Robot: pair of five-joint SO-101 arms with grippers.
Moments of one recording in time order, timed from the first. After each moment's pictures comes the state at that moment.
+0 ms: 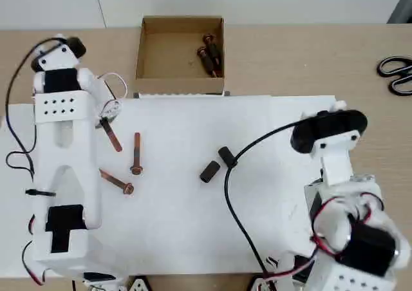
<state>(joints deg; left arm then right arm) -9.2 5.7 -13.8 96.4 33.3 14.5 -65.5 28.5 96.2 28.8</state>
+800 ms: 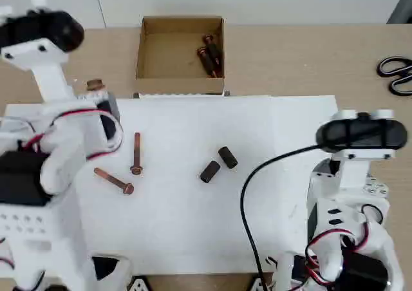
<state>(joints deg) 0.4 -32.3 -12.0 99.4 16.7 13.5 -74.0 32.4 83.6 7.6</state>
